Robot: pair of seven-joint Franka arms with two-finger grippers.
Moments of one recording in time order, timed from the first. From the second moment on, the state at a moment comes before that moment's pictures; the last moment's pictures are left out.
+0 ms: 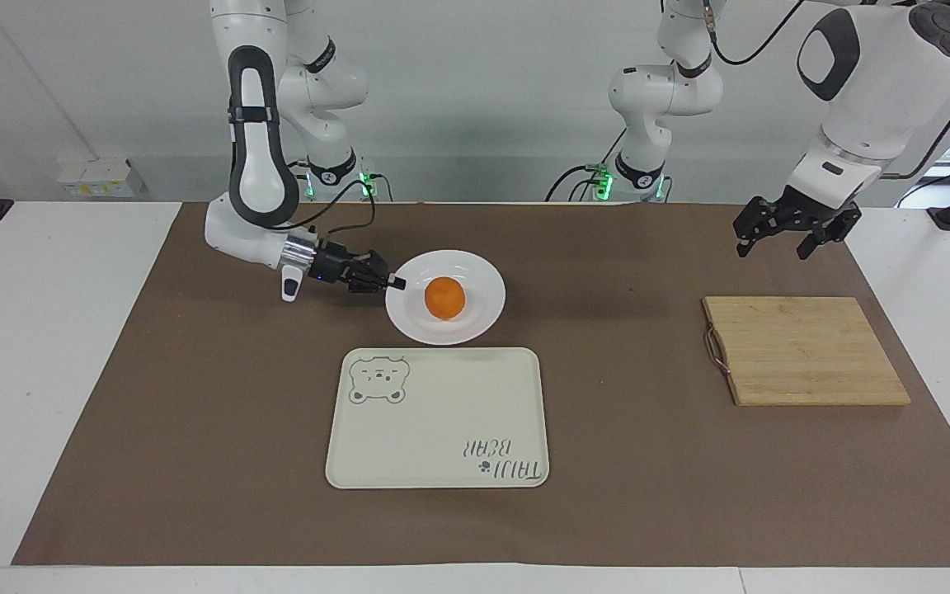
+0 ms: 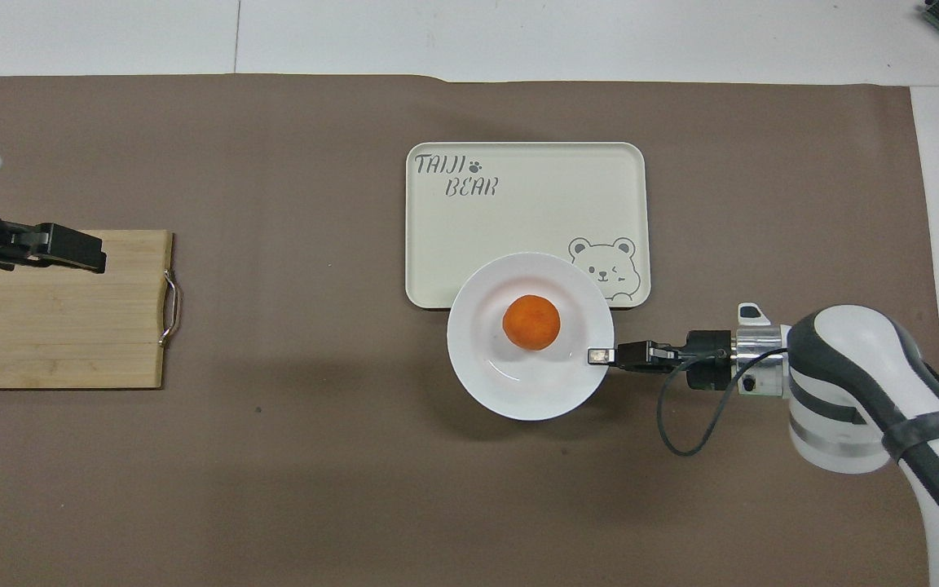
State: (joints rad) left arm -0.08 0.01 0.02 -1.64 -0.02 1.67 0.04; right arm 0.11 0.09 -0.08 -2.35 1.32 1.98 -0.70
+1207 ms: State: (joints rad) left arm -0.08 0.01 0.02 -1.64 -0.02 1.67 0.04; right arm 0.14 0.50 -0.07 -1.82 1.27 2.11 -0.42
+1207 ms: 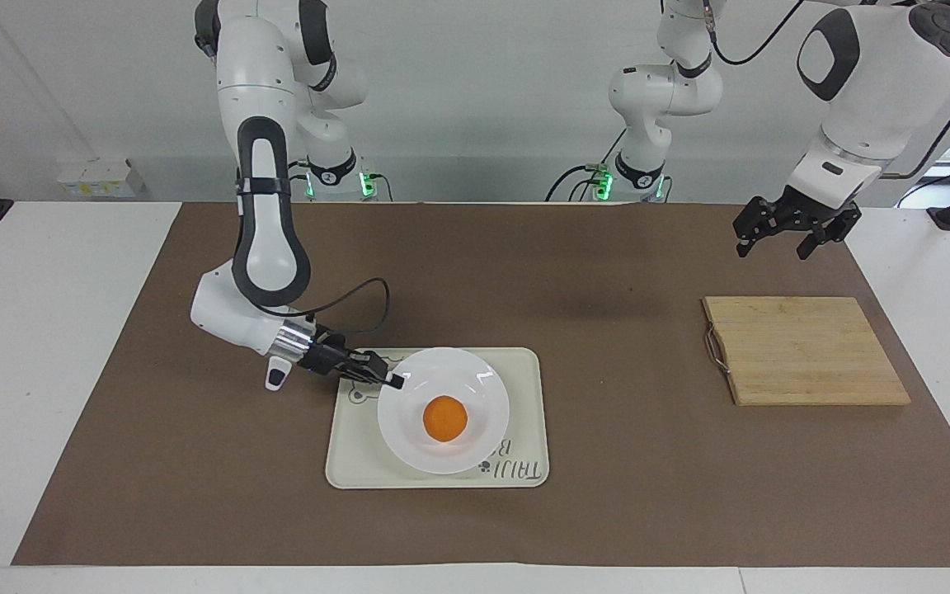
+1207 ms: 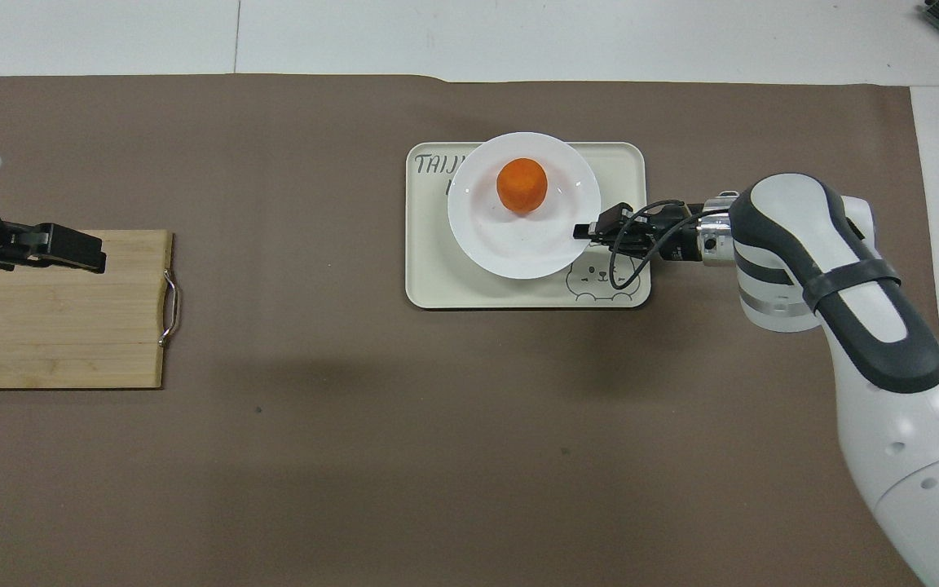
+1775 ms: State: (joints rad) left arm -0.08 0.01 0.02 -1.64 -0.02 1.67 0.04; right arm 0.17 0.50 -0.07 -1.85 1.24 2.11 -0.43
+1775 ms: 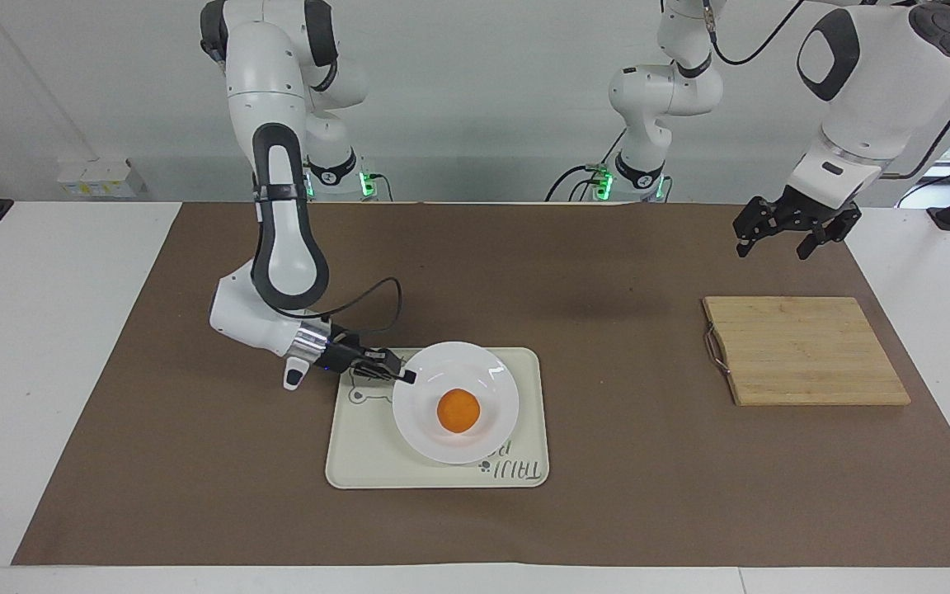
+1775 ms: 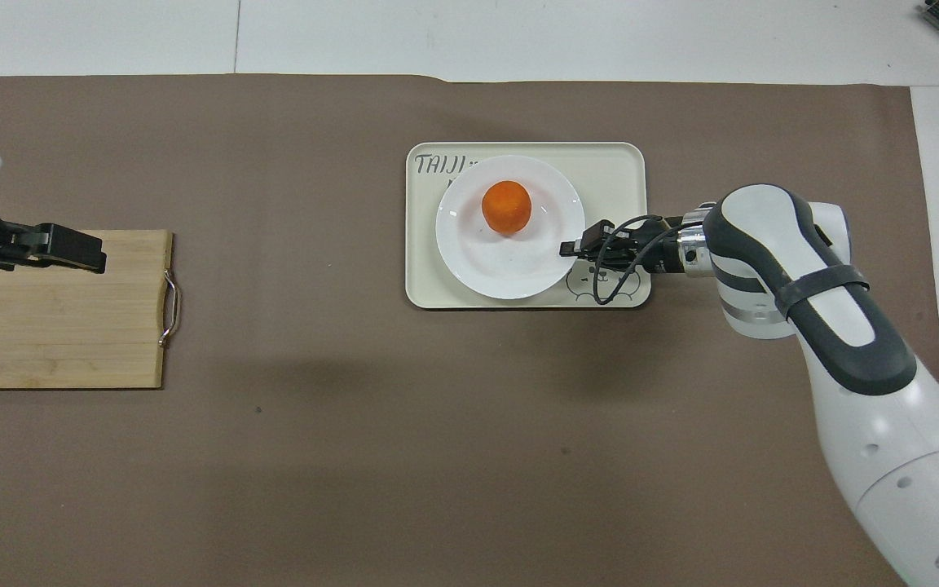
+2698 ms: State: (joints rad) left arm -0.08 0.01 0.02 -1.64 -0.02 1.67 0.04; right arm 0.13 0.48 -0.08 -1.87 1.14 2.09 -0.47
